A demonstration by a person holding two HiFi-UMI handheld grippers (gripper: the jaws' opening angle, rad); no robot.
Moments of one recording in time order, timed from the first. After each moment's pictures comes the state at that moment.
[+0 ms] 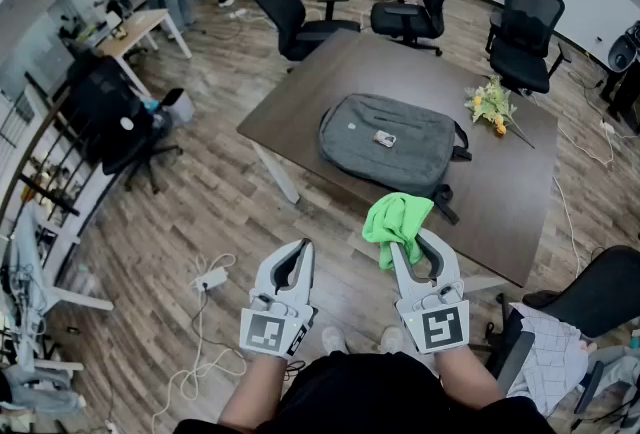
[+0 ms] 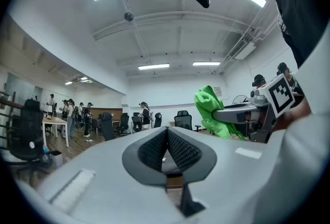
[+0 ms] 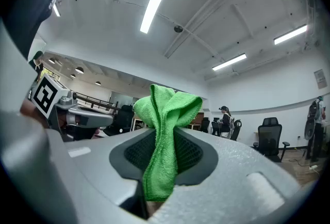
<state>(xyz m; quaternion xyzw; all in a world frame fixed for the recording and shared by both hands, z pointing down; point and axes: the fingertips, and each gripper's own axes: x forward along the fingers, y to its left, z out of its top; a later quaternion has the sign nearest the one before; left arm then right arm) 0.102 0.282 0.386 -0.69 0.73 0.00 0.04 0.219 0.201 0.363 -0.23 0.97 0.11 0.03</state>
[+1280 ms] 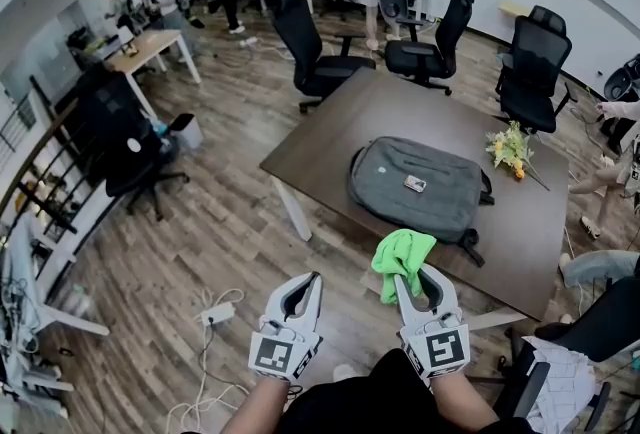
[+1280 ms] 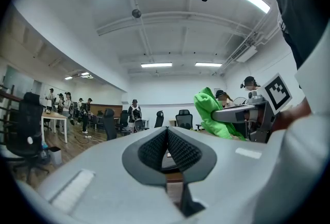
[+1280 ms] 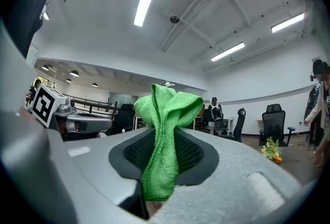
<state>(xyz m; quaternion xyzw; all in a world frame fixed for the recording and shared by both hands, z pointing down) 0.005 0.299 0.413 -0.70 0.72 0.02 0.02 0.128 0.213 0.400 -0.25 0.97 0.04 -0.02</state>
